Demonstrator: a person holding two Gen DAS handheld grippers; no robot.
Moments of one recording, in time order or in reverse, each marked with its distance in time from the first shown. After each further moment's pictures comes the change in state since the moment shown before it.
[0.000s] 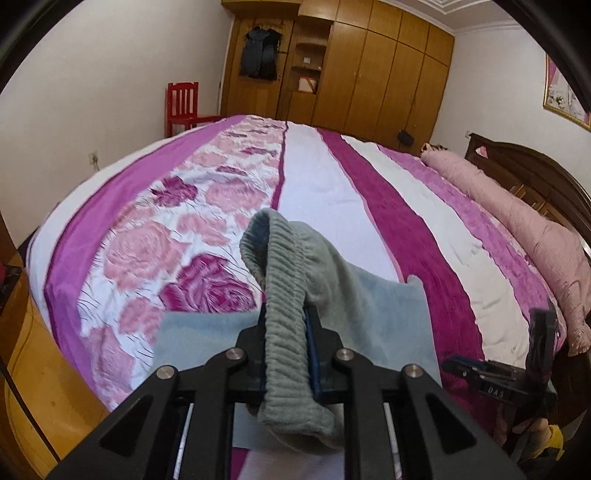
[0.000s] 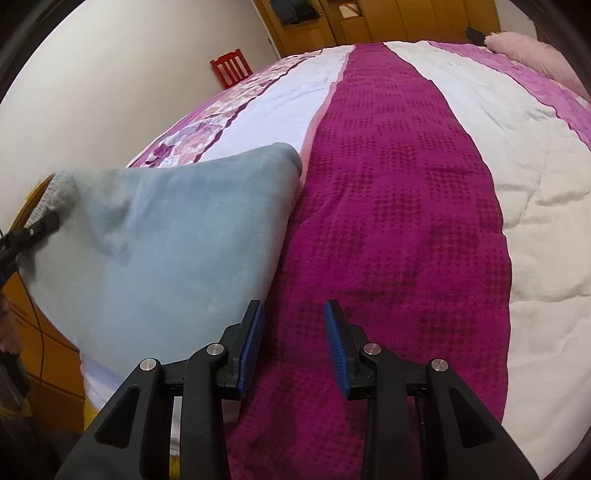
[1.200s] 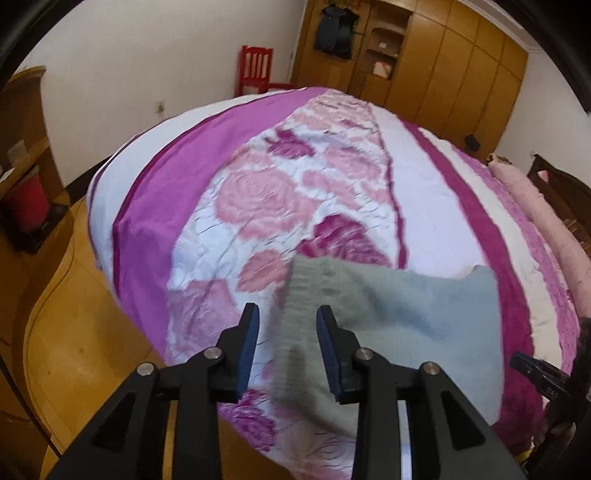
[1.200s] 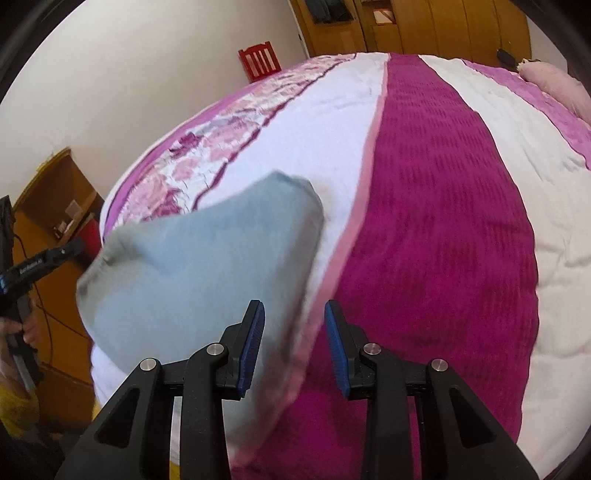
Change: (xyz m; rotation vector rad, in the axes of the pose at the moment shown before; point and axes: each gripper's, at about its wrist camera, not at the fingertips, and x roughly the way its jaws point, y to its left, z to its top) left arm 0.006 0.116 -0.027 -0.178 0.105 0.166; right arm 0.012 0.045 0.031 -0.108 0.005 0.026
